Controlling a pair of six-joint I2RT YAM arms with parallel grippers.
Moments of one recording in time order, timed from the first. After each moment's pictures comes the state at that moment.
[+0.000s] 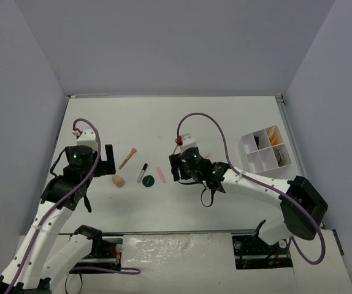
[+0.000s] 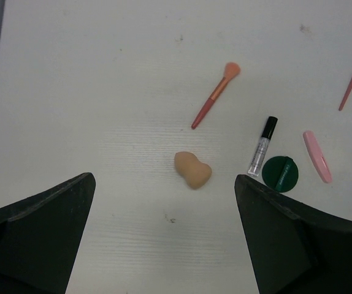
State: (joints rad) left arm -0.30 0.77 0.88 -0.70 -0.30 -0.19; right arm 0.89 1.44 0.86 -0.09 0.25 0.38
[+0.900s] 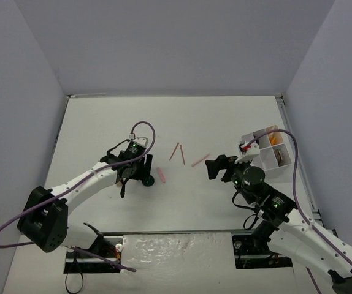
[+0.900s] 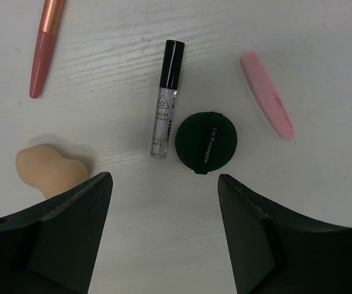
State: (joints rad) left arm -0.58 1.34 0.87 -0.54 -0.18 -0.37; right arm 0.77 0.66 0.53 -0.11 0.37 0.43
